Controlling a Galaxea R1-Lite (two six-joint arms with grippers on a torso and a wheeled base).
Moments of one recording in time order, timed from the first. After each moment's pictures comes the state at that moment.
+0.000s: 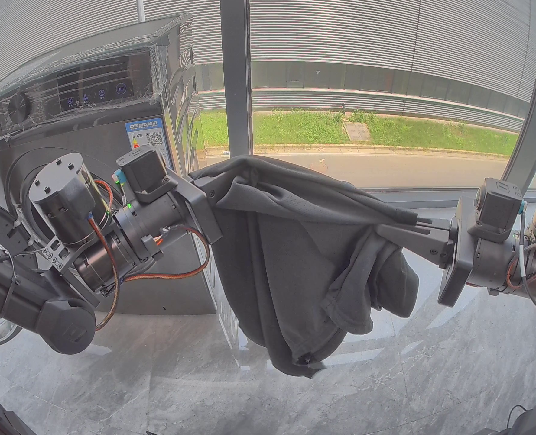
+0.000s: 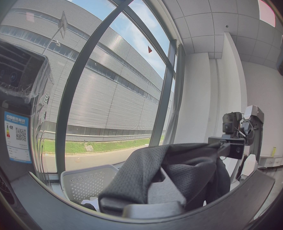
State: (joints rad) left arm -0.50 1.77 -0.73 -1.32 -0.37 -0.17; right arm 0.61 1.40 -0.61 -0.76 0.38 -0.06
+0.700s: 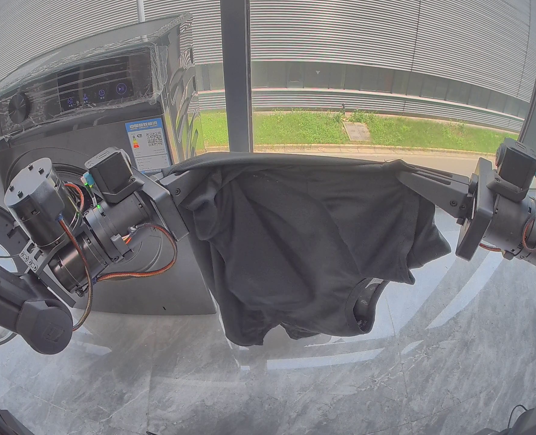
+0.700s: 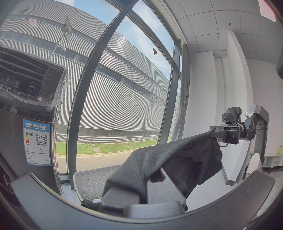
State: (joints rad) left arm -0.42 1.71 -0.66 -1.34 -0.37 -0.17; right arm 0.52 1.38 -0.69 -0.76 0.38 -0.06
